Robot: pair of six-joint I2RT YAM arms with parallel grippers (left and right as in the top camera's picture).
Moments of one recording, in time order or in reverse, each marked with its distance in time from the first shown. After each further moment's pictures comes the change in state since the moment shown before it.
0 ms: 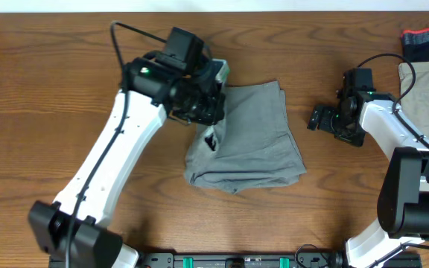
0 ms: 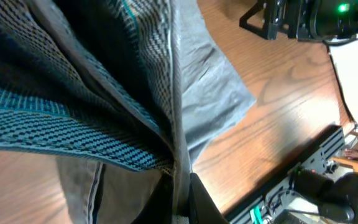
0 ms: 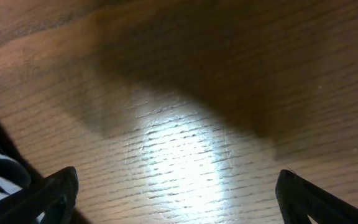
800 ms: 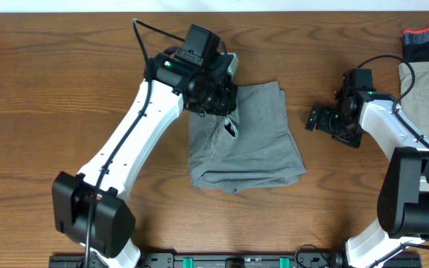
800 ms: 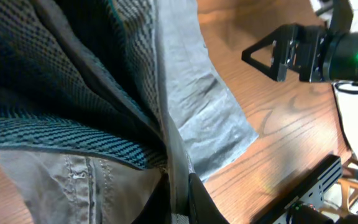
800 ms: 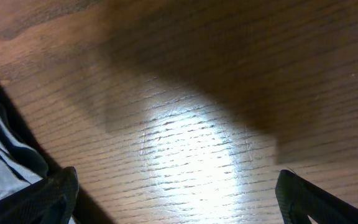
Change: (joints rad) left arm -0.031 0.110 -0.001 0.146 0.000 -0.097; right arm 0.000 0.000 0.000 -0.011 -0.051 0.009
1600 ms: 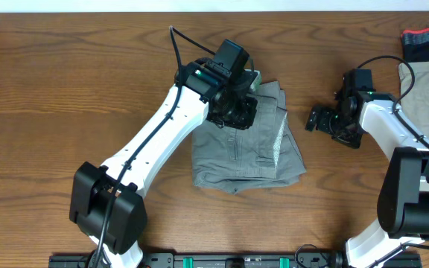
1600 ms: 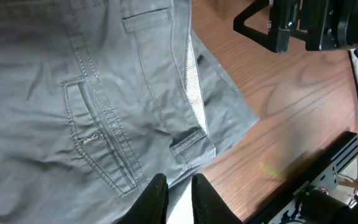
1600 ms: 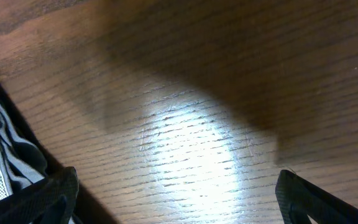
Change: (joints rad) left arm -0.113 0.055 -0.002 0.004 -0.033 0.000; right arm 0.000 0.000 0.000 -0.011 -0.003 0.000
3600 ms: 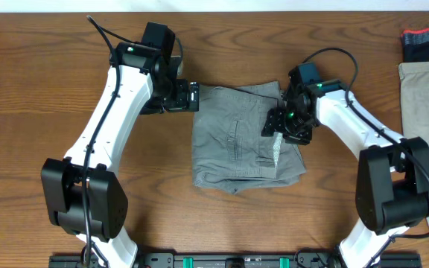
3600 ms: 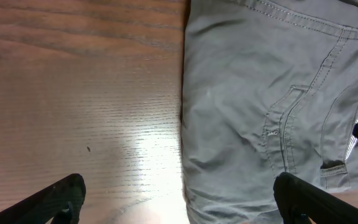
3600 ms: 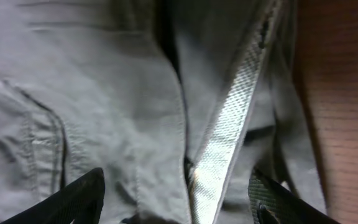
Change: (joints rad) left arm 0.338 -0.001 0.000 -0.182 -0.235 0.016; right arm 0.292 0.068 0.138 -0.144 -0.211 0.091
